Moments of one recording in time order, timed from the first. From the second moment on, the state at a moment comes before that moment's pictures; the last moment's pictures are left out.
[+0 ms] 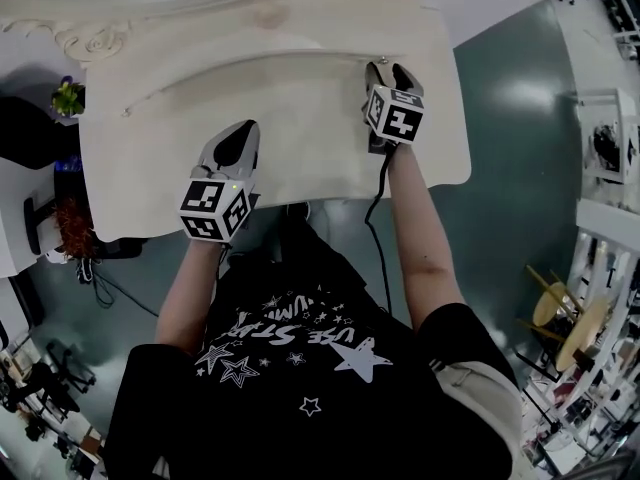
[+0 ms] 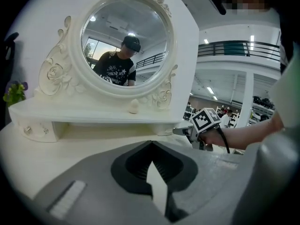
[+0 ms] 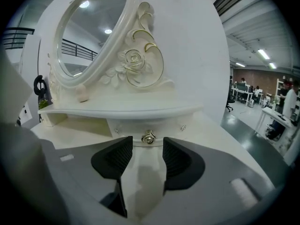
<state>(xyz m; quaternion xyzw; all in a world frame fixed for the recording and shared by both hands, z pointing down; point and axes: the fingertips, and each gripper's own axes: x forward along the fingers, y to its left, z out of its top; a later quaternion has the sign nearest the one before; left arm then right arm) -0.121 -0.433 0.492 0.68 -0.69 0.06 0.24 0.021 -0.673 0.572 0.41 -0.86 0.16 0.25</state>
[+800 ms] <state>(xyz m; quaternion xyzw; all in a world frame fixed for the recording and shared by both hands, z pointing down) -0.119 -0.451 0.493 0.68 -0.69 0.07 0.24 0.018 -0.675 0.581 0.40 -0.87 0.15 0.25</state>
